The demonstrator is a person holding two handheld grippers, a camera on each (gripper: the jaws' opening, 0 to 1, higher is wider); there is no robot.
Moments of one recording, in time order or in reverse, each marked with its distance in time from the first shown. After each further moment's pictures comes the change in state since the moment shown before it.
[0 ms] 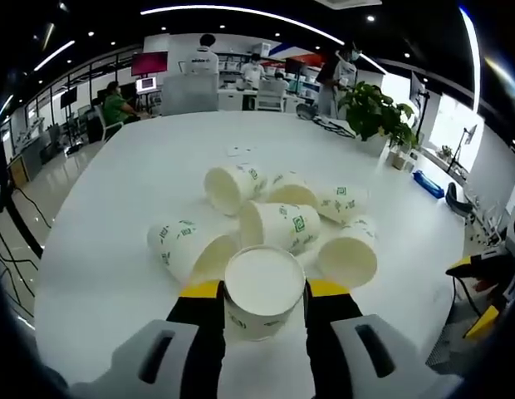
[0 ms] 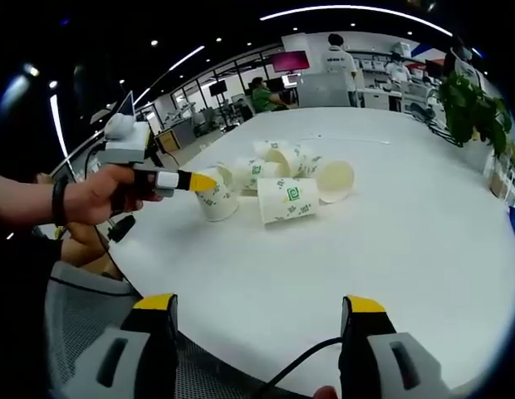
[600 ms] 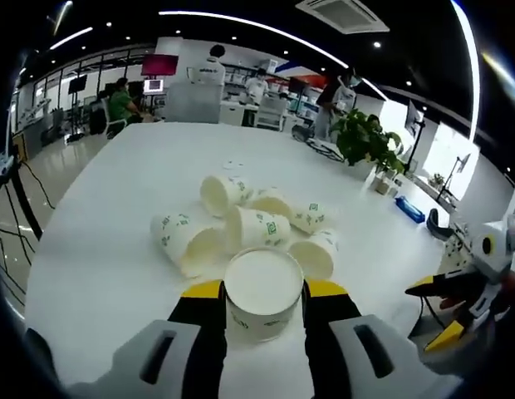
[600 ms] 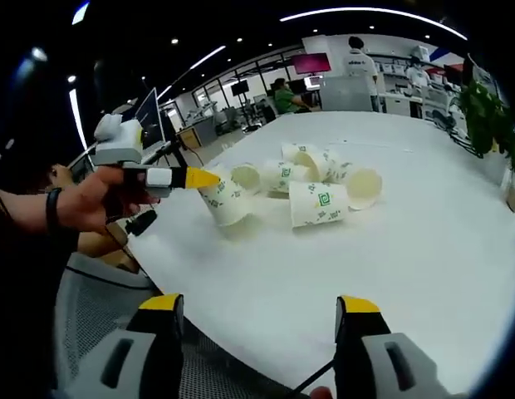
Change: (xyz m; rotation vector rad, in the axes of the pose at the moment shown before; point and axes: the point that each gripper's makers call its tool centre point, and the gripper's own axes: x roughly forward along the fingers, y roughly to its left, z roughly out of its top) left arm -0.055 -0.022 -0.002 -0.104 -0.092 -0.064; right arm 0.001 0.032 0.003 -0.074 0.006 0.119
